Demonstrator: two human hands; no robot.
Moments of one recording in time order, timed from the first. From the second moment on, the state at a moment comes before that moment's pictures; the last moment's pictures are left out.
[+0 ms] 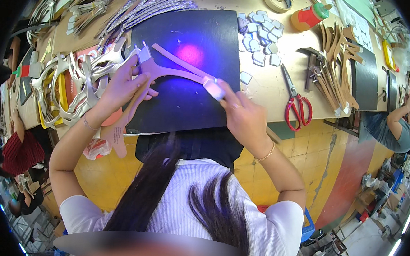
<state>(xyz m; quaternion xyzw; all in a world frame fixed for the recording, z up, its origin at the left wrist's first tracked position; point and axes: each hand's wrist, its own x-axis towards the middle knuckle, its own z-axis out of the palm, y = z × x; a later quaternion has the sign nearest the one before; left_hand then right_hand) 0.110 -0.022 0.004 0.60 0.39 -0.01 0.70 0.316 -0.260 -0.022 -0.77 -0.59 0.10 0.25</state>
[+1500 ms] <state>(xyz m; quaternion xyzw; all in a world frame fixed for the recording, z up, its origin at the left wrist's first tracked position) 0.113 -0.112 0.023 0.14 0.11 -0.33 0.93 0.307 -0.210 0.084 -0.48 -0.31 0.58 0.58</state>
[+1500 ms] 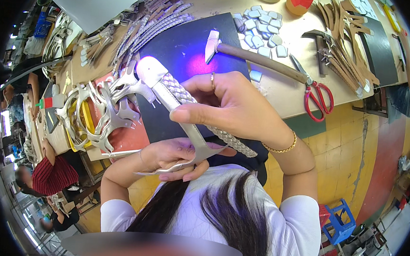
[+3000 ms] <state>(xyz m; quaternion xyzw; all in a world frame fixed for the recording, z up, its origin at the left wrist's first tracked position) 0.159 -0.074 0.083 0.57 0.20 0.15 0.78 0.313 -0.202 0.077 -0.51 -0.32 0.50 0.63</state>
